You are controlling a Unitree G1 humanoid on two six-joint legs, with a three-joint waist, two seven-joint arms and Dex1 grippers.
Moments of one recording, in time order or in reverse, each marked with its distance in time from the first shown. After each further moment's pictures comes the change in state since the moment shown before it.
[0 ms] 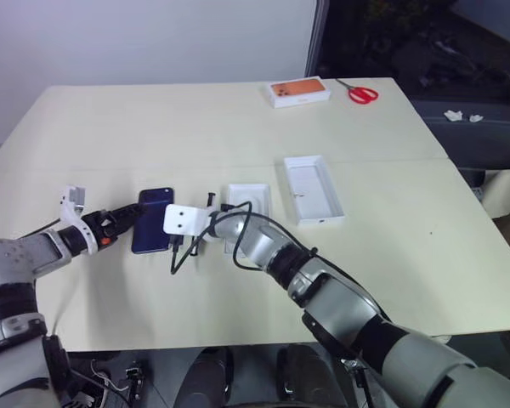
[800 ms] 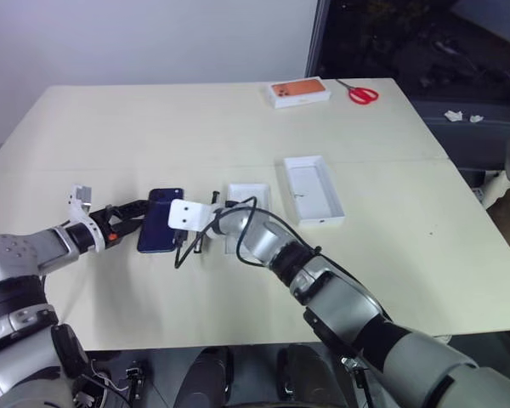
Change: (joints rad) left arm -0.059 -0.067 0.109 0.010 0.010 0.117 0.103; right arm 0.015 -0.009 -0.035 -0.047 -0.023 0.030 0.101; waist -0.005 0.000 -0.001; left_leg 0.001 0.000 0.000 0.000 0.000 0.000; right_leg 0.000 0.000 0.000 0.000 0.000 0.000
